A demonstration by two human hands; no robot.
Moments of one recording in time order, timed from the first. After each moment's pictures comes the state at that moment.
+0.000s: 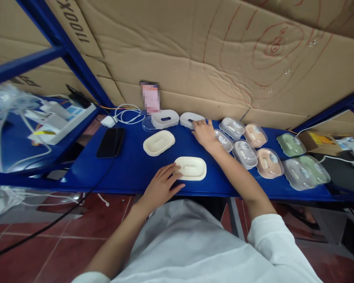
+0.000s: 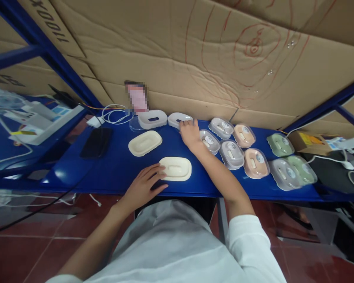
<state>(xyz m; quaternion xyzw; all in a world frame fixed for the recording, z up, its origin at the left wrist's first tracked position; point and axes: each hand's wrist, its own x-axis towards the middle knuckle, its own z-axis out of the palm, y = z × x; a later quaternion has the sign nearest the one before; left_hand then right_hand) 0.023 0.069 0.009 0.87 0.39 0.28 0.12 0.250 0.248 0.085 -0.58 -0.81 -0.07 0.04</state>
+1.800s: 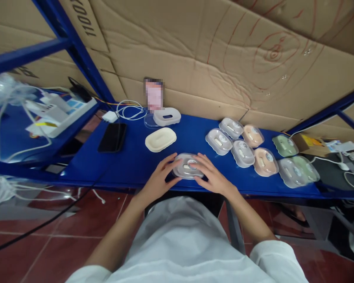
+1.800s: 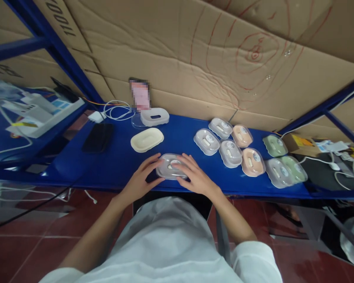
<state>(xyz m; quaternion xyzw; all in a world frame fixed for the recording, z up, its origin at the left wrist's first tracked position) 0.011 0.073 -0.001 0.80 0.40 0.38 0.24 0.298 0.074 0.031 -0.34 -0.89 0.14 0.26</state>
